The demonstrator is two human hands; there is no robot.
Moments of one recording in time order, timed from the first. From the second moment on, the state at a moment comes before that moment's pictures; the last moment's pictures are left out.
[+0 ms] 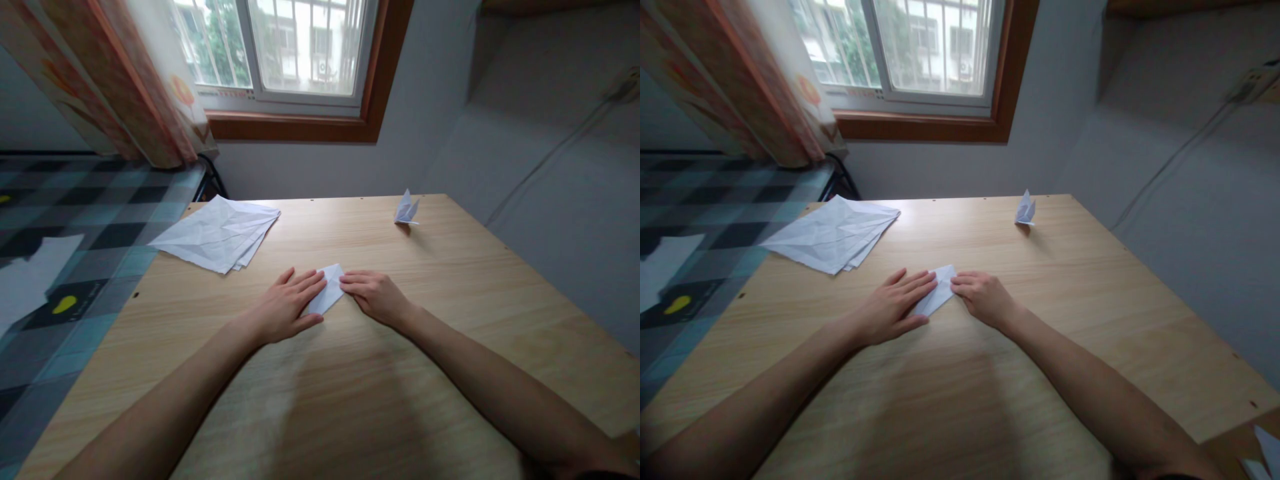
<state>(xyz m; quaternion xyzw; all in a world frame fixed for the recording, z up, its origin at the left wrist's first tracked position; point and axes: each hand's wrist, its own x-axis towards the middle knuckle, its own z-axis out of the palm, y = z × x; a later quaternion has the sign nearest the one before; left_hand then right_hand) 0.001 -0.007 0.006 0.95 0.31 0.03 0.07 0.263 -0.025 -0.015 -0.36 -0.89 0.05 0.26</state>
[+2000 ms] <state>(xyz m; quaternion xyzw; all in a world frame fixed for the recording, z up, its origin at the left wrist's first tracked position) 0.008 -0.015 0.012 0.92 0.31 0.20 -0.16 0.231 -0.046 -0.004 -0.30 -0.92 -0.04 0.26</state>
